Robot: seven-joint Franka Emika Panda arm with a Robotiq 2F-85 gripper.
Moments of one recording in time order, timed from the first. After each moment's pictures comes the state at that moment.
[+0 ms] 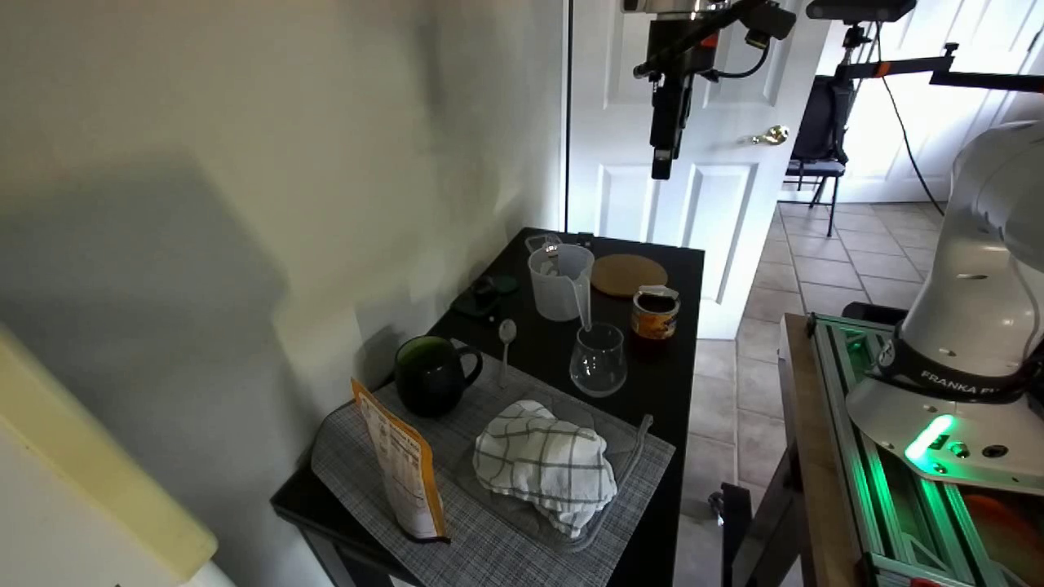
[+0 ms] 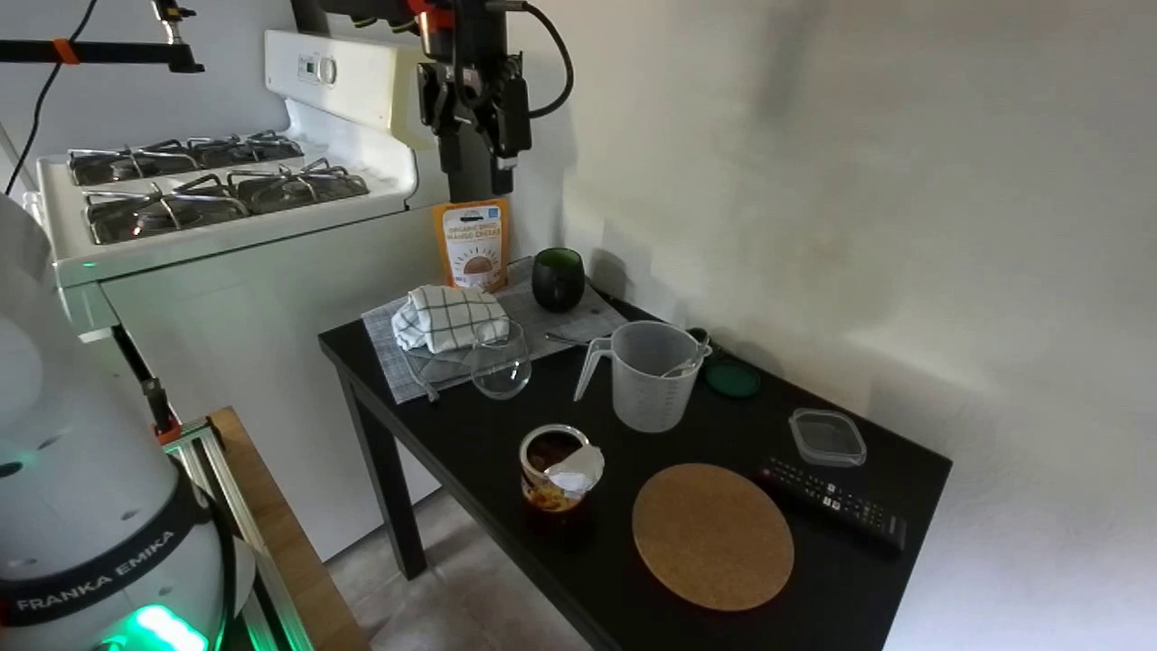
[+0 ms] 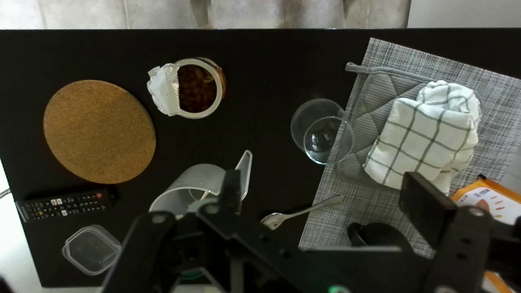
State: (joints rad) arm -0.01 -0.61 0.00 -2.49 -0.01 1.90 -0.02
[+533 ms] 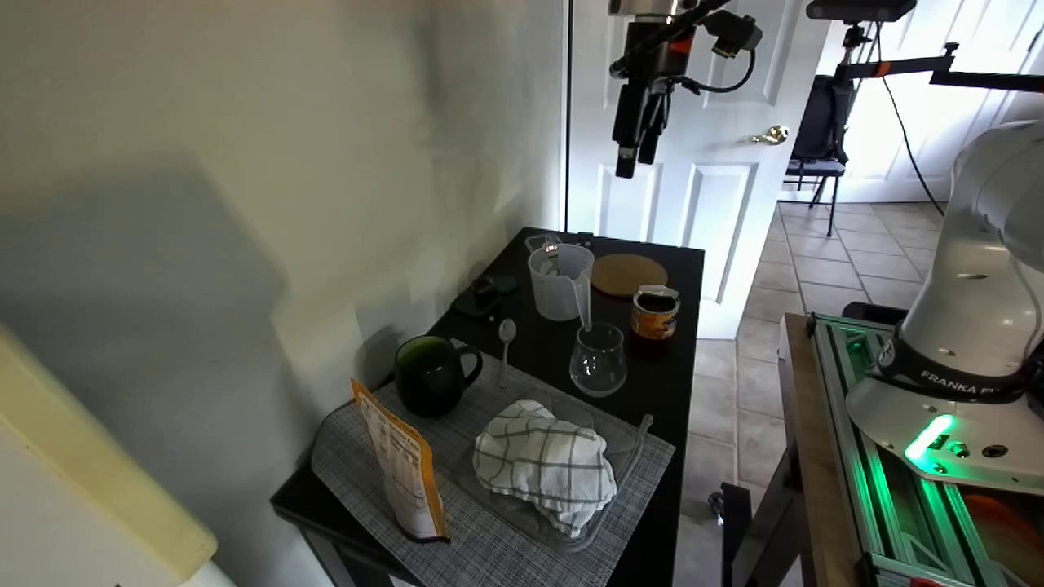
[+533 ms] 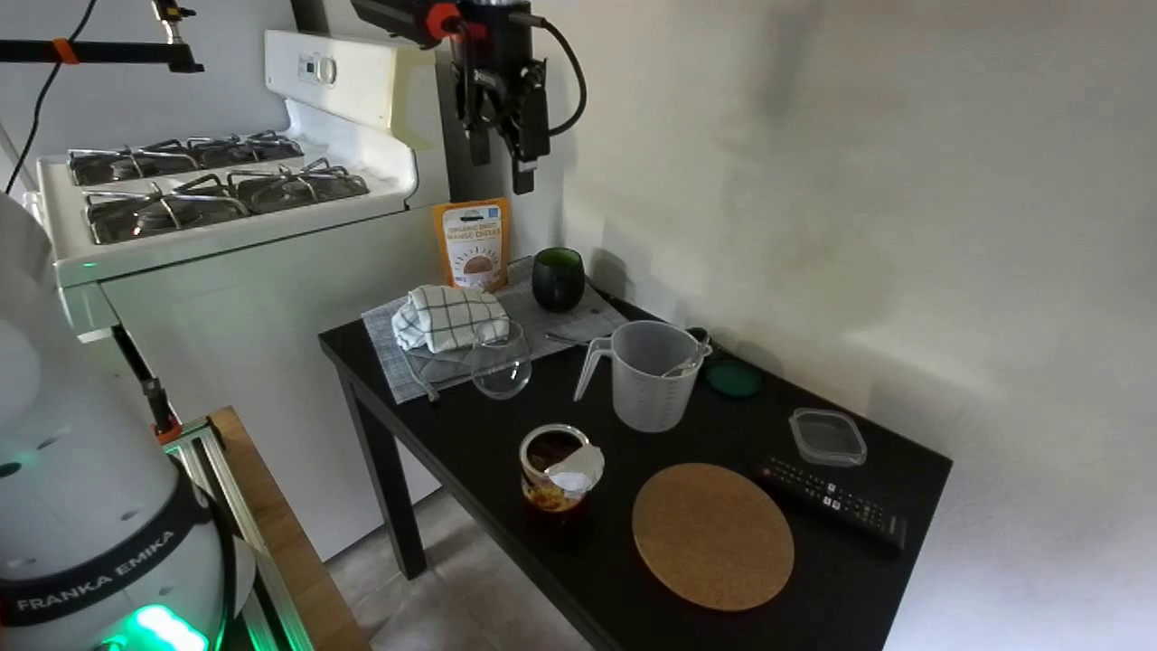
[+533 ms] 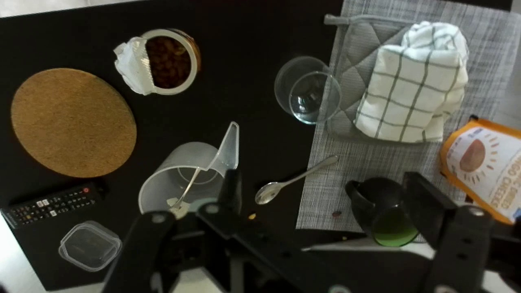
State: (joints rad) arm -0.02 -0.54 -0.02 -2.47 0.06 2.02 0.06
